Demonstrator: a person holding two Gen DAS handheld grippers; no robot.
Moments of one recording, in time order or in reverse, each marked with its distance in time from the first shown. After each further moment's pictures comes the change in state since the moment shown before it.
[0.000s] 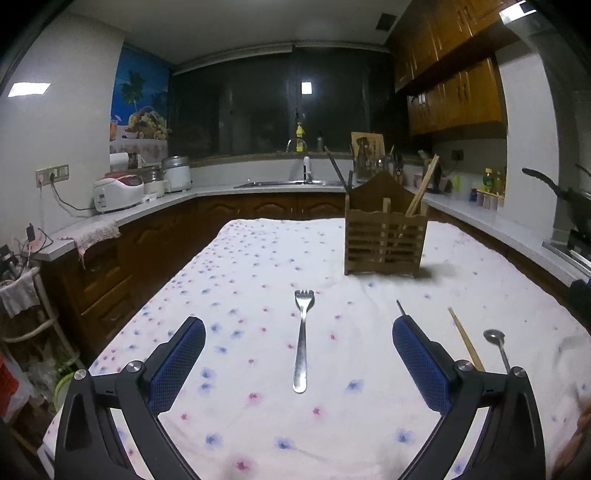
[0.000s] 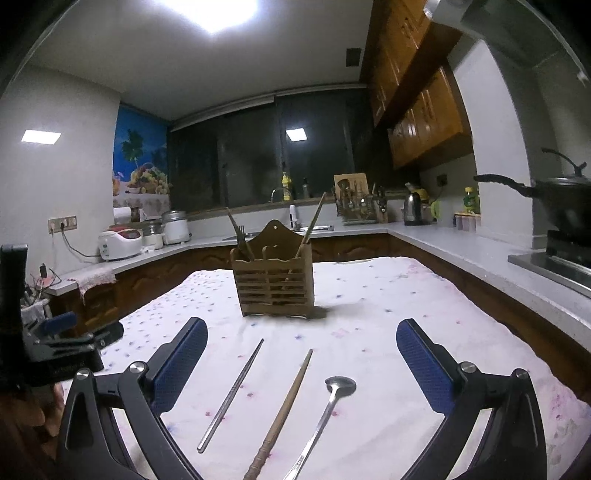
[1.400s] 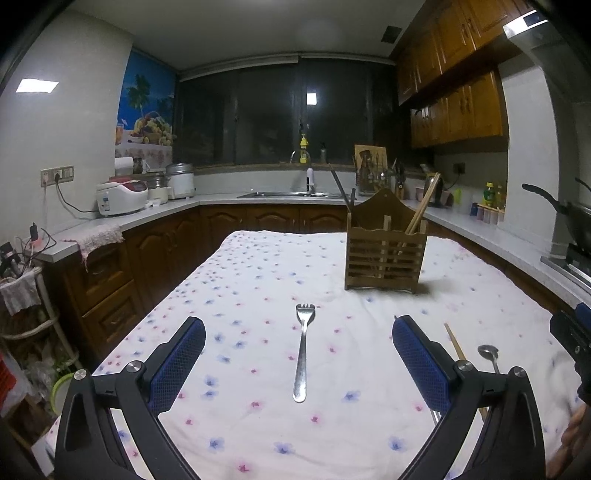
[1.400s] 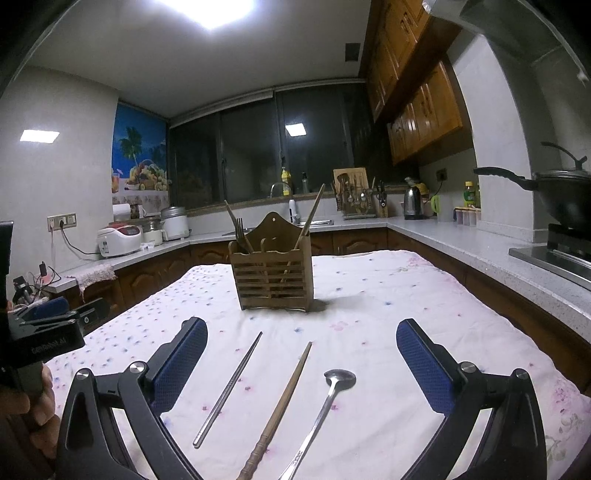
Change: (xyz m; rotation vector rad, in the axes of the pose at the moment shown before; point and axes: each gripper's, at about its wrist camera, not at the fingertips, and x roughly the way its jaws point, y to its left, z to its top) left arm -0.002 0.014 0.000 -0.024 -0.049 -0.005; right arm 0.004 -0.003 -0.005 0.003 0.020 -0.001
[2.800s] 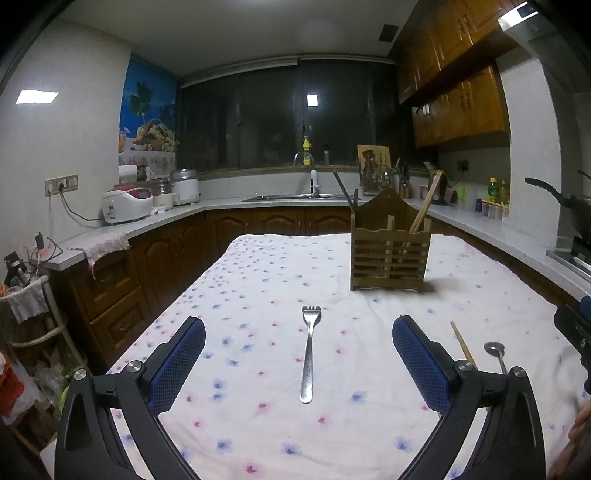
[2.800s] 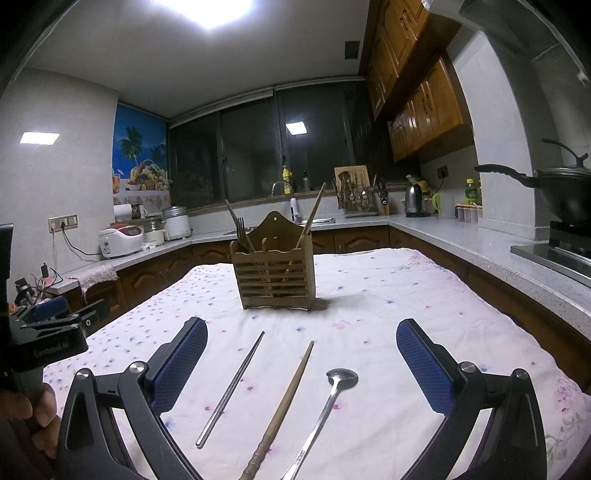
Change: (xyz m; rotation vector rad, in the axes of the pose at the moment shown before) left arm 0.000 0.000 0.001 0.034 -0.009 0.024; right arm 0.001 0.000 -0.002 0.002 0.002 0.002
